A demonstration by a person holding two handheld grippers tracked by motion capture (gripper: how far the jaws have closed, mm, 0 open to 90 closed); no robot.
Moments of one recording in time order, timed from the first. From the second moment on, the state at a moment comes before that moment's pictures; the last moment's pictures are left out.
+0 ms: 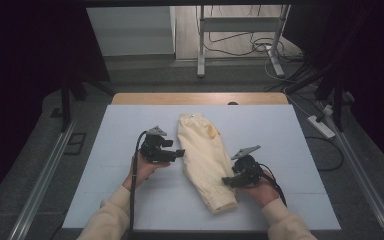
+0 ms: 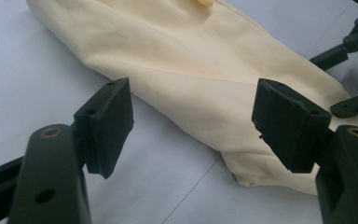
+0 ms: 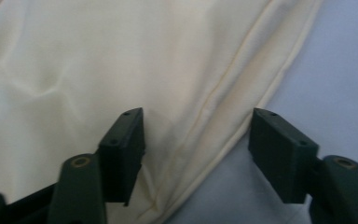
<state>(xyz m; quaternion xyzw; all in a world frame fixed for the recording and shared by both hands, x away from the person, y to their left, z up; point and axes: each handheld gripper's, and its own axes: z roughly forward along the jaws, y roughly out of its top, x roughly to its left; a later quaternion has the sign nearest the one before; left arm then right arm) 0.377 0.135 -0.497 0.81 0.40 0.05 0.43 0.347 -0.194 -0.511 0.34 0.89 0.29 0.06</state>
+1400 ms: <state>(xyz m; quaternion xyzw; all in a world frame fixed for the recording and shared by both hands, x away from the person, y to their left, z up) 0.377 0.137 -0.496 0.81 0.40 0.05 0.43 0.315 -0.163 -0.511 0.26 0.91 0.32 -0.01</state>
